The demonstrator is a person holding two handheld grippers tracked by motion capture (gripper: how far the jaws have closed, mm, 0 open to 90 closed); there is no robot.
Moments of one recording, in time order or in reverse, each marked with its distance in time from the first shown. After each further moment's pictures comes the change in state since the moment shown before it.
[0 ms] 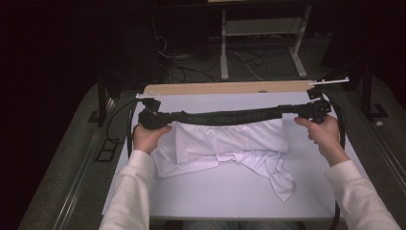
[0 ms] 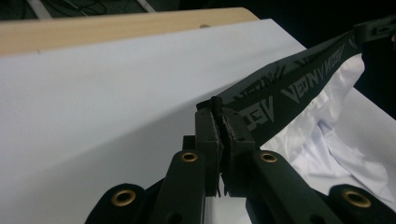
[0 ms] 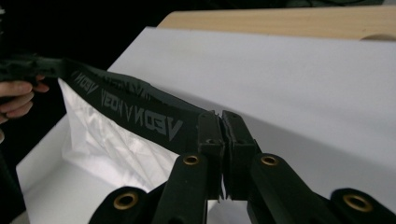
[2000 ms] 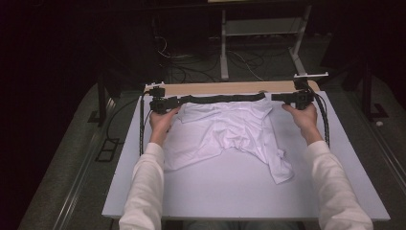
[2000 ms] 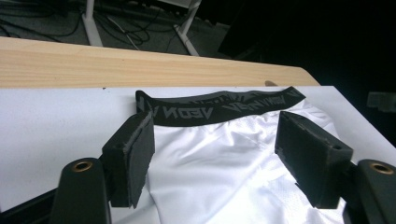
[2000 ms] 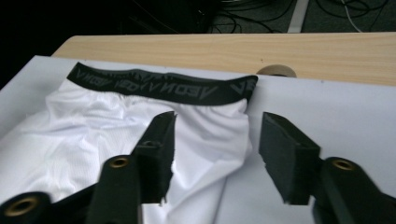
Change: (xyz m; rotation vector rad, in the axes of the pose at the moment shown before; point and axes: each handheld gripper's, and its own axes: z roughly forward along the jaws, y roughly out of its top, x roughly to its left) left arm 0.081 0.012 0.081 -0.184 0.098 -0.193; right arm -0.074 0.026 0.073 -0.065 -0.256 0.040
